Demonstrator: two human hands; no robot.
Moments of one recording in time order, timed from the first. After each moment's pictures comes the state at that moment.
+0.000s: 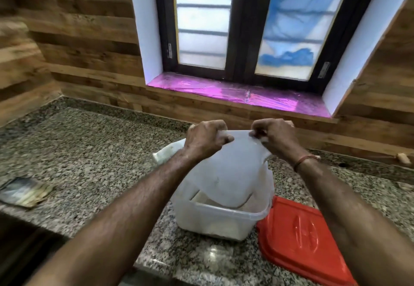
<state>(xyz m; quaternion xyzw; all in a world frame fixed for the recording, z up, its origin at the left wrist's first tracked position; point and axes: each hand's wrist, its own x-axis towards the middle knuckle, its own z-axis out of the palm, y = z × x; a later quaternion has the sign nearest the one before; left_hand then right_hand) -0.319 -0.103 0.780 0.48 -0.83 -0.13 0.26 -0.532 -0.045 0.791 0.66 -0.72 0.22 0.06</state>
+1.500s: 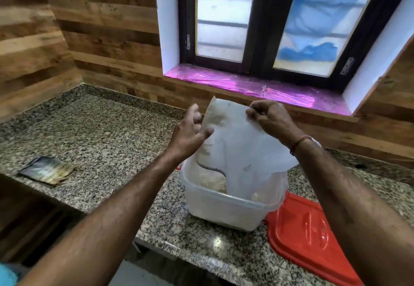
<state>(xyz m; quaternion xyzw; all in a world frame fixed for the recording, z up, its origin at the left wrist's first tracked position) -0.232 -0.104 0.745 0.47 -0.73 -0.32 0.39 -0.488 -0.082 0.797 0.68 -0.64 0.34 -0.11</state>
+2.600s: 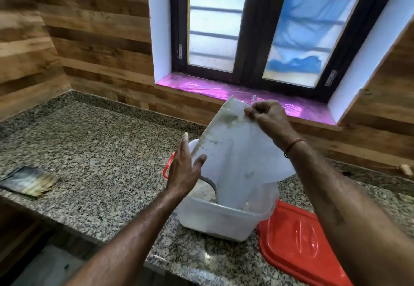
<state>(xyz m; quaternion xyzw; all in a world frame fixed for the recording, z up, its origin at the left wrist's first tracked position) -0.251 -0.071 0.690 0.53 -0.71 -0.27 0.36 -0.499 -0.088 0.808 0.60 -0.62 0.47 -0.20</state>
